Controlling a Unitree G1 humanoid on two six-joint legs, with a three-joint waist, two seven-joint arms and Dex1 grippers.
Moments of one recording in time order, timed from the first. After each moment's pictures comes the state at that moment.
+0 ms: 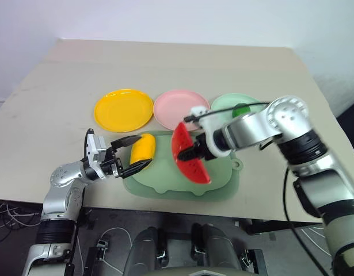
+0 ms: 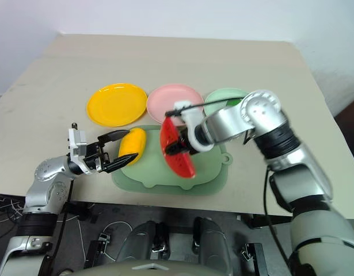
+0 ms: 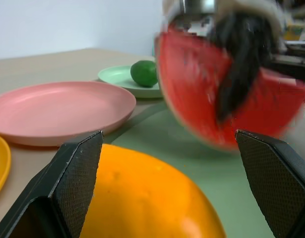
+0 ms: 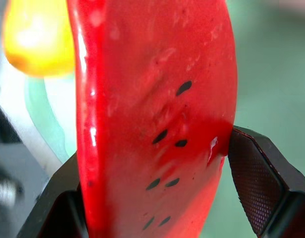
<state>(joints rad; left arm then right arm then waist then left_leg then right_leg) -0.23 0.49 0.13 0.12 -0.53 -0.01 -1.22 -1.12 -0.66 0.40 0.17 1.95 1.41 -0.65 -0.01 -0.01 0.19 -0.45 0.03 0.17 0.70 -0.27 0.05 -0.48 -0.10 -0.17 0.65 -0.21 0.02</state>
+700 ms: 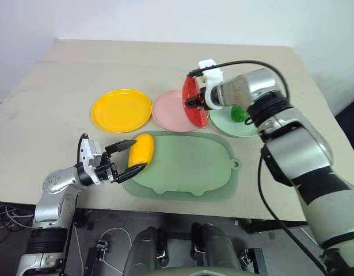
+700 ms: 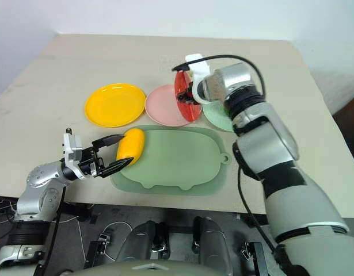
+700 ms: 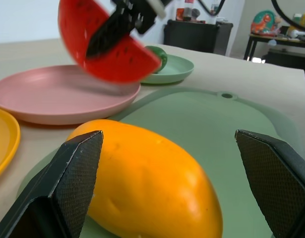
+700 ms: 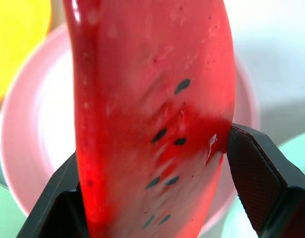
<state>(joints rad) -0.15 0.52 0.15 0.05 -0.54 0.02 -1.18 -1.47 -0.28 0.45 1.14 0.55 0.82 0.35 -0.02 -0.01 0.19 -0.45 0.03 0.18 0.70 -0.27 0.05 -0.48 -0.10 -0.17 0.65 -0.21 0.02</state>
